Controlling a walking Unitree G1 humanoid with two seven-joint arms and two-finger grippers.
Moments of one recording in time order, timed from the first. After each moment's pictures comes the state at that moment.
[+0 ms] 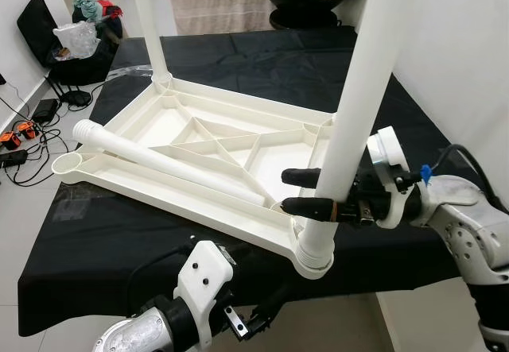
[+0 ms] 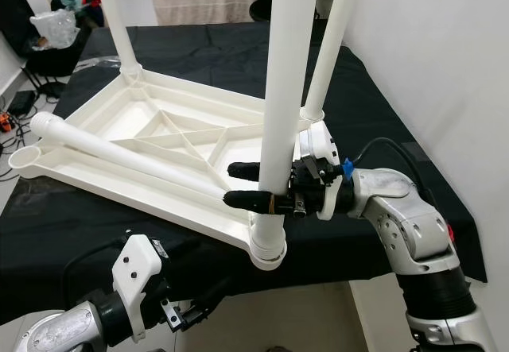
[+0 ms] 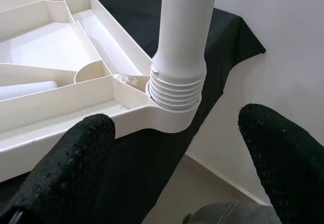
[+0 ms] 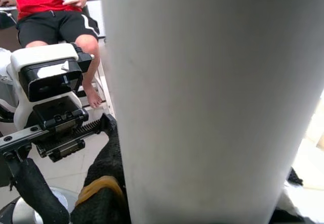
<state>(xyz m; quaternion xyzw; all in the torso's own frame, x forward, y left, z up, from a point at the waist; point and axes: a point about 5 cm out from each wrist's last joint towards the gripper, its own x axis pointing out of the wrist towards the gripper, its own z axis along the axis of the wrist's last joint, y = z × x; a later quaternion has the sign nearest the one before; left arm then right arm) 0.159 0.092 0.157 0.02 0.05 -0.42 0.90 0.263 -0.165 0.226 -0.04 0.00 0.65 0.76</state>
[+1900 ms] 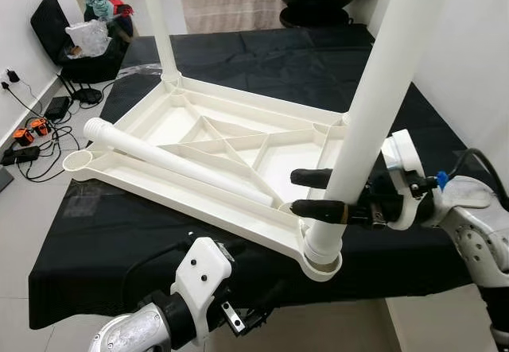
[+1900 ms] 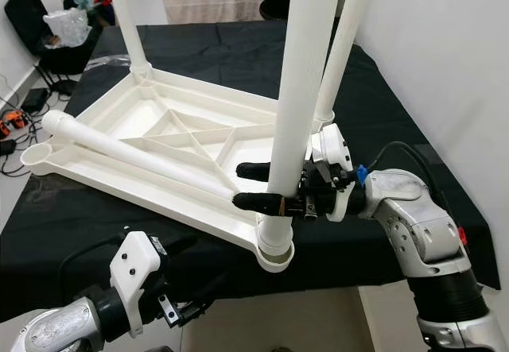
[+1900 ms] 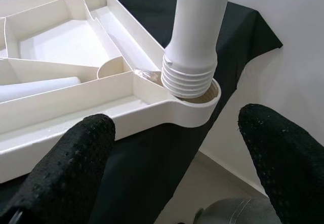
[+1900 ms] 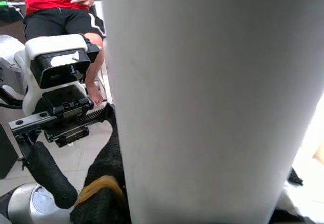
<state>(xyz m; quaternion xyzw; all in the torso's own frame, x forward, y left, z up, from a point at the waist) 0.162 0.096 0.158 0.03 0.05 -0.42 0.91 0.261 -0.177 0.227 -0.07 -0.02 0.65 0.76</state>
